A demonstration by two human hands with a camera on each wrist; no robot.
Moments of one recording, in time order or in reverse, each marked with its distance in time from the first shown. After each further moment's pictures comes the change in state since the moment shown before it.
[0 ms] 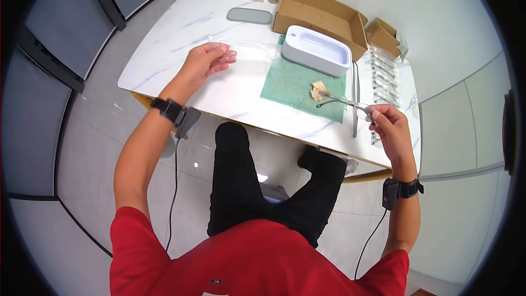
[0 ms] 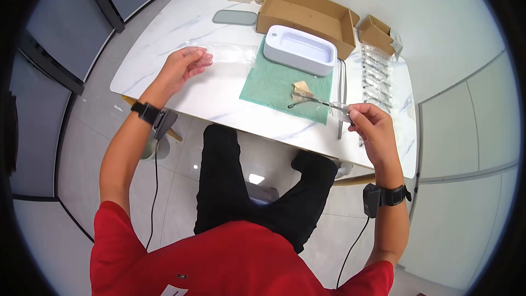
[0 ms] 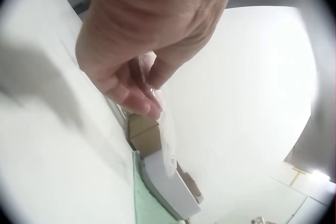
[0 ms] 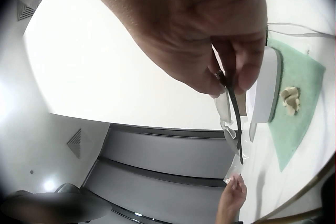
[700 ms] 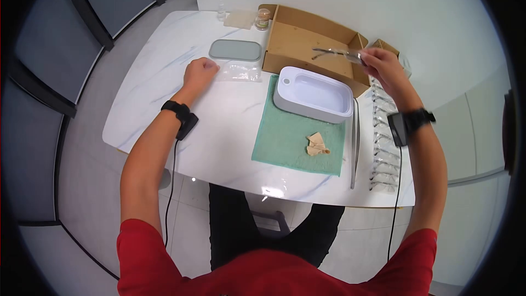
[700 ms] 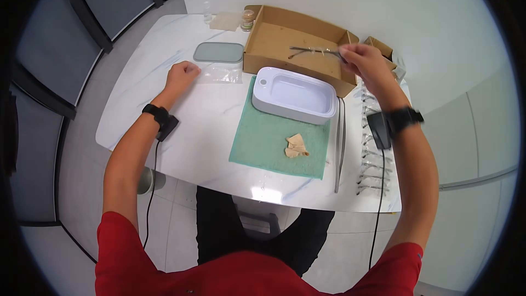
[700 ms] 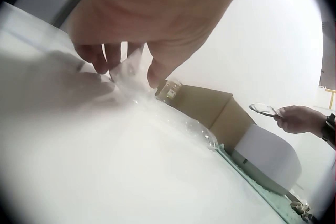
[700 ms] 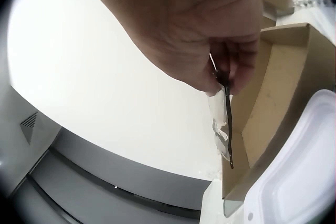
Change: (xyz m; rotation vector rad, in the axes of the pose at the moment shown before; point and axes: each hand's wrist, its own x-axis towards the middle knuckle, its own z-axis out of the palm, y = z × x) left_hand 0.185 -0.030 -0.035 0.894 0.295 0.176; right_hand 0.272 -0.055 -0.024 -0.208 -0.095 -0.075
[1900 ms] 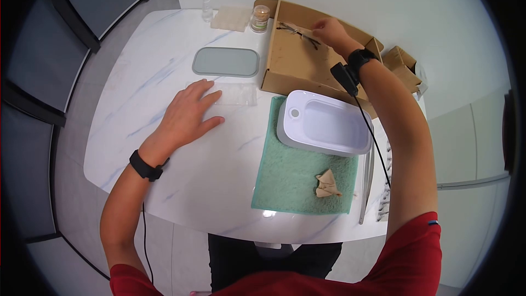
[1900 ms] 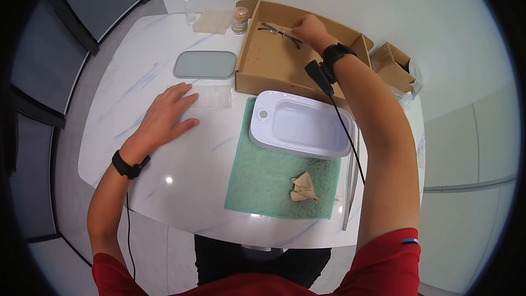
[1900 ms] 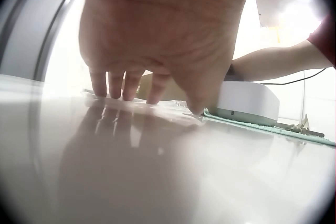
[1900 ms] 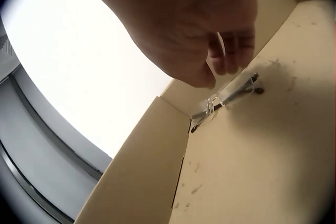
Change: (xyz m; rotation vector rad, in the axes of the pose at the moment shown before) left_hand -0.034 0.029 -0.016 0.467 -0.274 0.567; right_hand 0.246 0.068 0.096 -0.602 0.073 -0.024
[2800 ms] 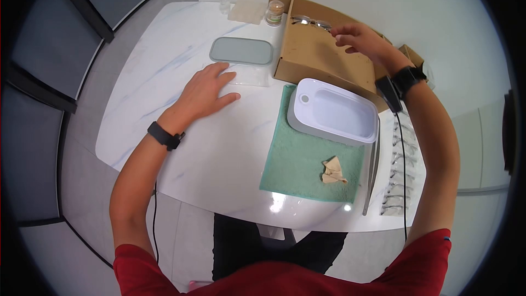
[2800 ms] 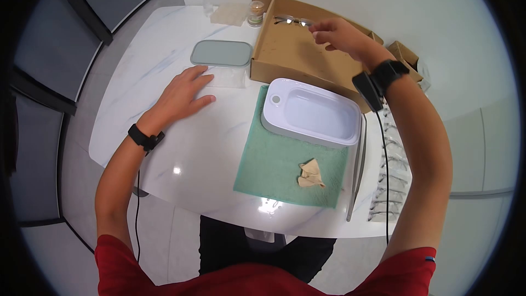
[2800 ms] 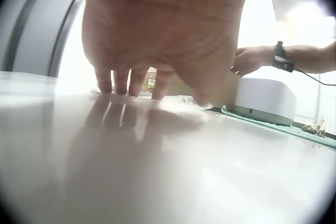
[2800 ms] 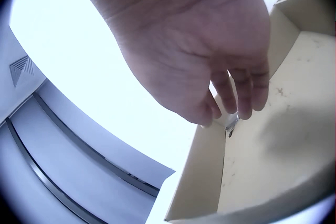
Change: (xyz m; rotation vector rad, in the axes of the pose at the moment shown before) left_hand 0.011 -0.009 0.003 0.017 0.023 0.011; right_hand -0.092 -0.032 -0.066 0.151 -0.400 -0.078
